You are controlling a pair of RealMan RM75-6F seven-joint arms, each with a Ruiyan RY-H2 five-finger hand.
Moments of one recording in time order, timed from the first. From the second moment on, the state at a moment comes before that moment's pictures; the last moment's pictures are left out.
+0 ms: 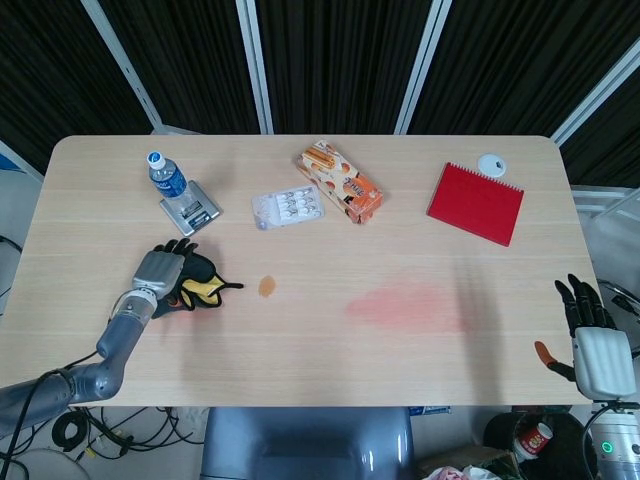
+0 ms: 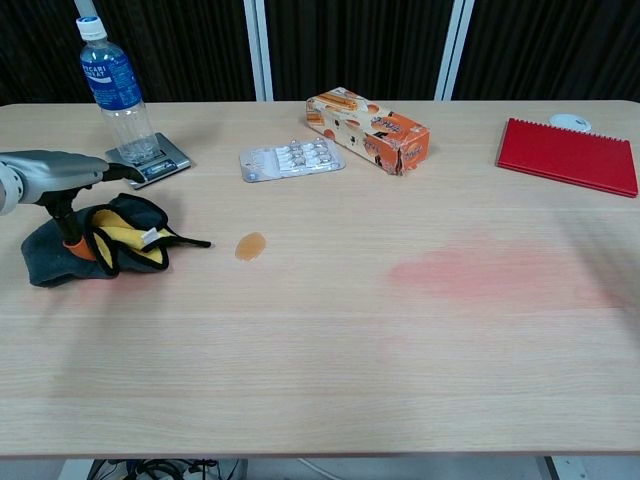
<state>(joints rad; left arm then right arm) -0.79 -1.52 -0.07 -1.23 0.76 0.74 0.48 0.08 -1.14 0.08 -1.64 -1.45 1.45 -0.04</state>
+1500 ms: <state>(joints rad) -0.79 -1.58 -0.11 -1.21 0.88 0.87 0.42 0.08 -1.14 0.08 -1.63 -1.44 1.46 -0.03</state>
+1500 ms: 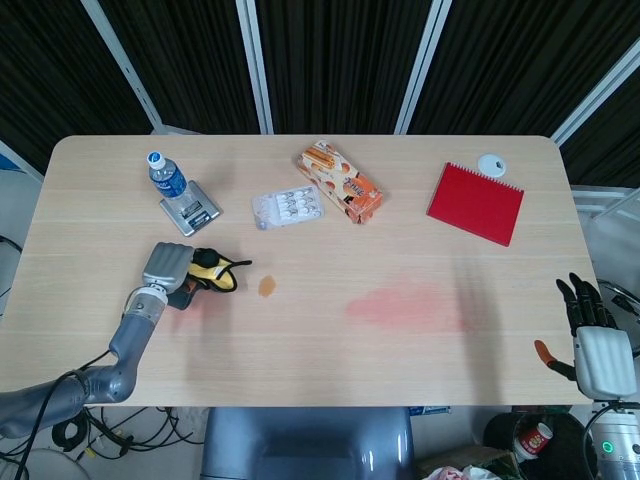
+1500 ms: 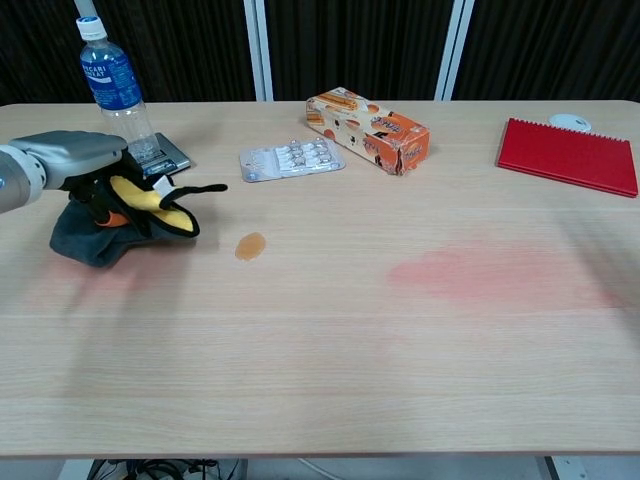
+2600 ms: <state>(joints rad) -0.96 -1.88 -0.16 -1.12 0.92 0.83 0.57 0.08 -1.13 0.09 -1.64 -1.43 1.45 0.00</state>
